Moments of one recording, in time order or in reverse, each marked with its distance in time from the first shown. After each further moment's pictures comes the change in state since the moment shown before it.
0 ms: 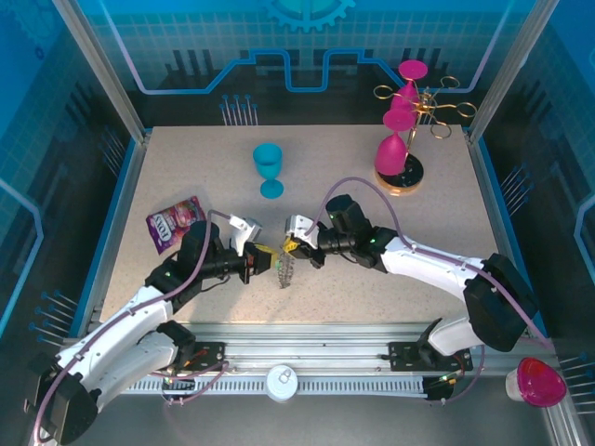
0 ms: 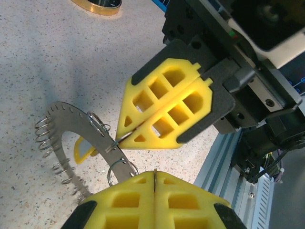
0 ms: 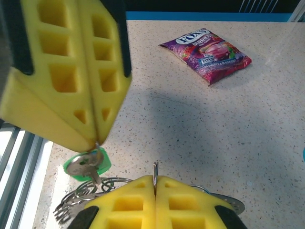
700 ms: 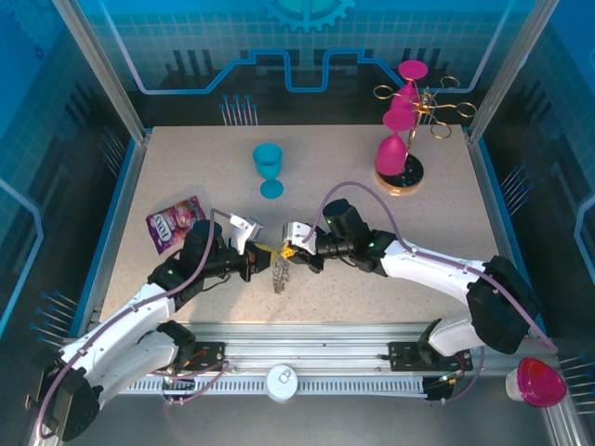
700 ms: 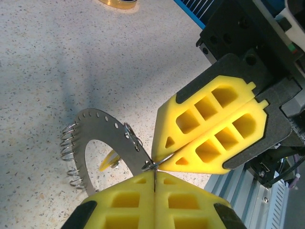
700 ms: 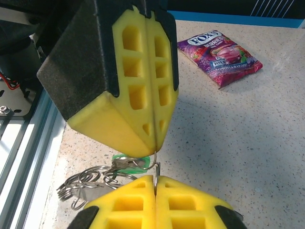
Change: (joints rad) left arm 0.006 0.028 0.000 -0.007 -0.048 -0.001; right arm 0.035 -0.016 -0.008 -0.019 0.018 -0.030
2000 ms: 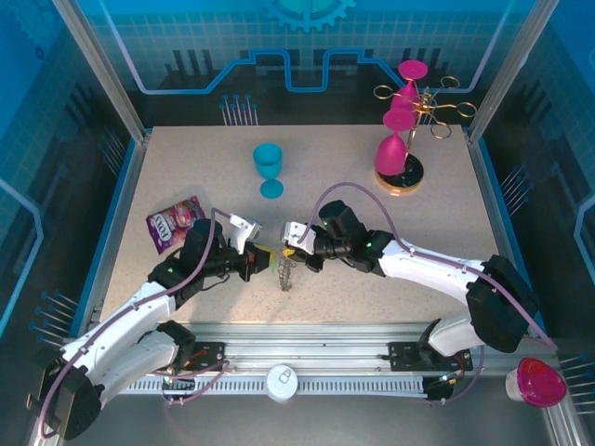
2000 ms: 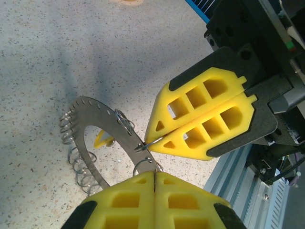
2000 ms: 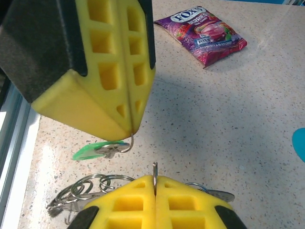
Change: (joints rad) left arm 0.011 0.011 0.010 -0.035 0.009 0.003; right arm 0.021 0.009 0.023 -0.058 0.129 -0.007
